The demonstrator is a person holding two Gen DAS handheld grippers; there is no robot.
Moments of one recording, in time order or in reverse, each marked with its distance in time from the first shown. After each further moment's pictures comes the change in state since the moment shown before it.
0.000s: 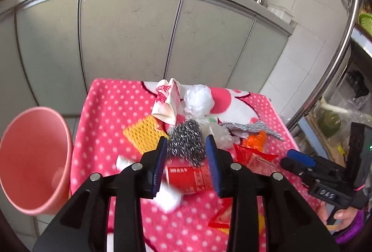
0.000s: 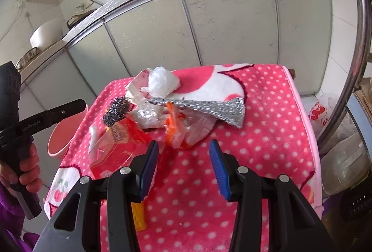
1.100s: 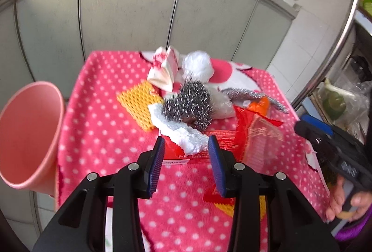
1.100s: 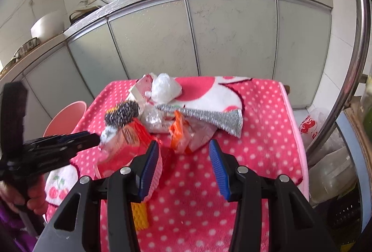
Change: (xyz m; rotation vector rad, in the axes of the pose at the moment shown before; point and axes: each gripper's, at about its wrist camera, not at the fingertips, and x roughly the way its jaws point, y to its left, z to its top) left arm 0.017 -0.011 -0.040 -0.031 0.115 0.016; right arm -0.014 0.024 -0.001 -0.091 -0.029 -0.059
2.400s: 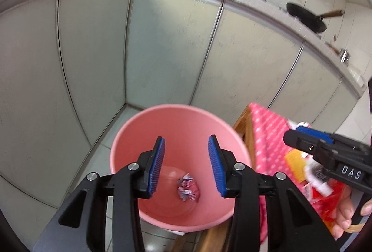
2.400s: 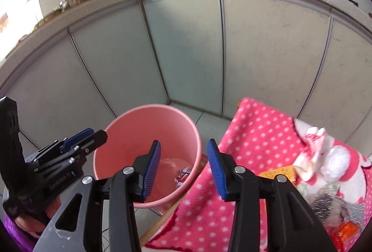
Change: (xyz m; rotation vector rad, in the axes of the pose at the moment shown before) left arm -0.126 0.232 -0.003 -0.333 -0.286 0.326; right arm 0.128 0.284 0.092 -0.299 0.120 0.272
